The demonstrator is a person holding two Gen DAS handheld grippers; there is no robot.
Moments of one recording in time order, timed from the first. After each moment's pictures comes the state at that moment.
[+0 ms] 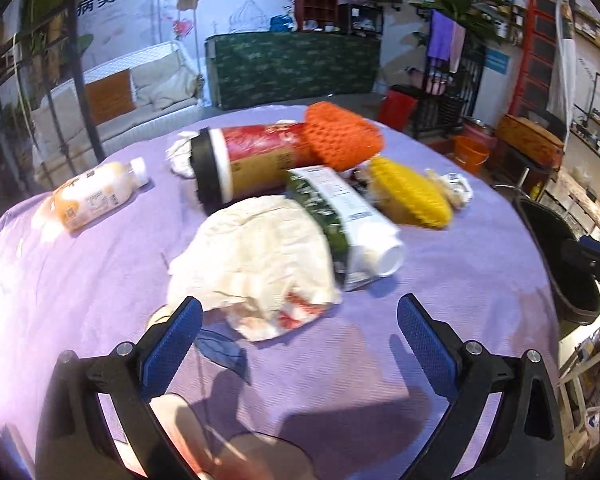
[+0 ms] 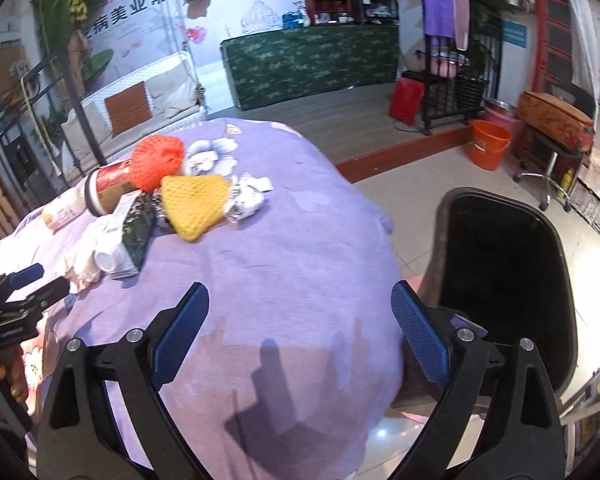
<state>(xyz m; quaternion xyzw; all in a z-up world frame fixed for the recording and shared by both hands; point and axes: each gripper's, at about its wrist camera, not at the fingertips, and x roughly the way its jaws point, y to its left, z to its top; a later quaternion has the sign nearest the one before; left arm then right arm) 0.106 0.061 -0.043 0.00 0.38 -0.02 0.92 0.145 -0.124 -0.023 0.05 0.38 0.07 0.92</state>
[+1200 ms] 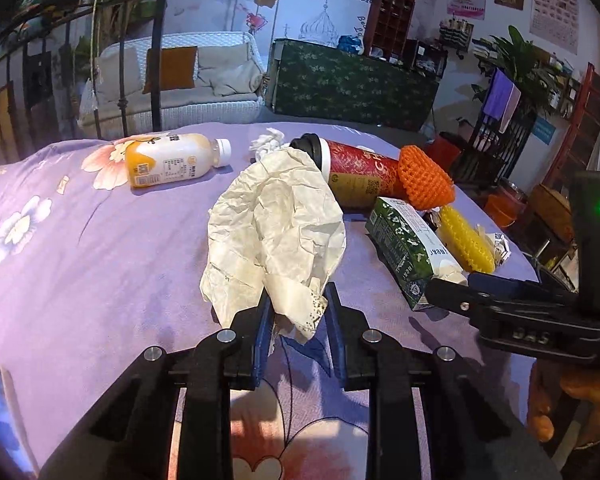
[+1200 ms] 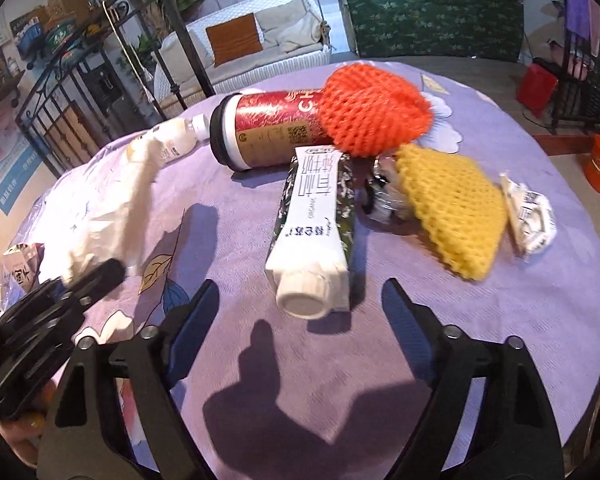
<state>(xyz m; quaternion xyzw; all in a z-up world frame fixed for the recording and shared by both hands) 0.063 0.134 -0.036 -0.11 0.34 0.06 0.93 0.222 0.068 -0.052 0.00 0.46 0.26 0.85</state>
